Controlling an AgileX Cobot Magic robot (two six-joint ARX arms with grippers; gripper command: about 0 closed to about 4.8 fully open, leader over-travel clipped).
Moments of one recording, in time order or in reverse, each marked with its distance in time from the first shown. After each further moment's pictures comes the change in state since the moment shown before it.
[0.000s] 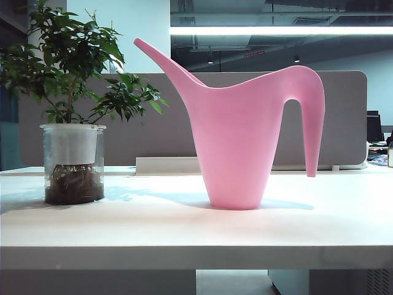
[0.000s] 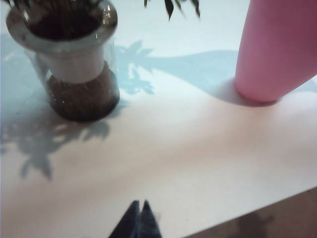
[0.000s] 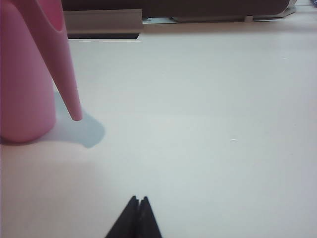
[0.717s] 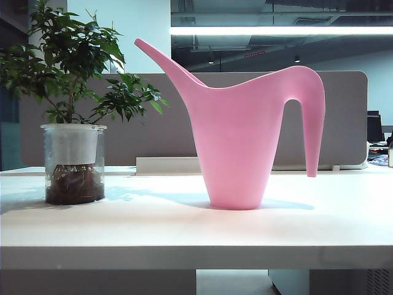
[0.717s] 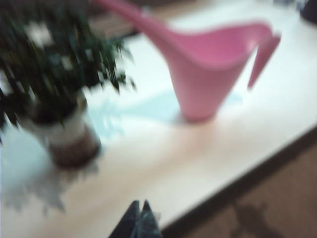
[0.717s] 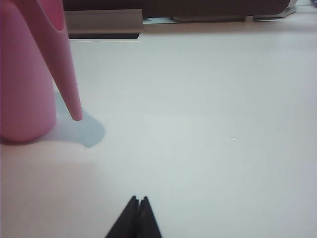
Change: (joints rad) left arm 0.000 -0.045 0.451 -0.410 0.156 0.206; right arm 0.000 0.000 0.000 0.000 0.000 0.000
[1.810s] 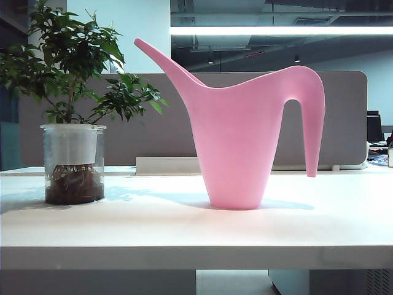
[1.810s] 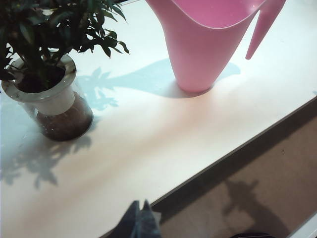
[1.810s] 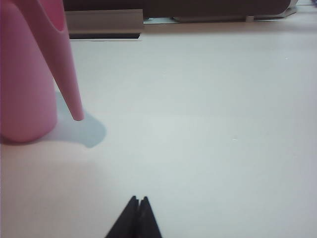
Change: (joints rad) left arm 0.000 -0.001 -0.004 -0.094 0.000 0.000; right arm 0.000 0.000 0.000 0.000 -0.003 0.000
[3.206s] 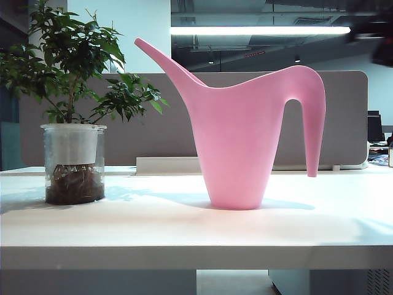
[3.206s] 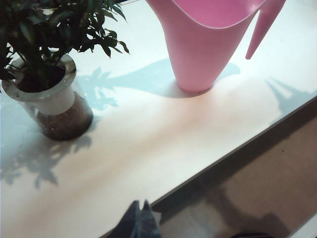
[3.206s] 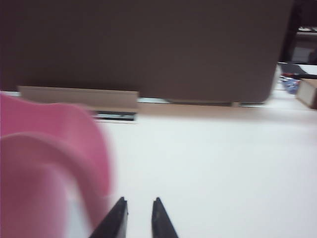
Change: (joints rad) left arm 0.000 -0.001 0.000 -0.001 0.000 0.000; right arm 0.526 0.857 0.243 0.831 0.628 -0.076
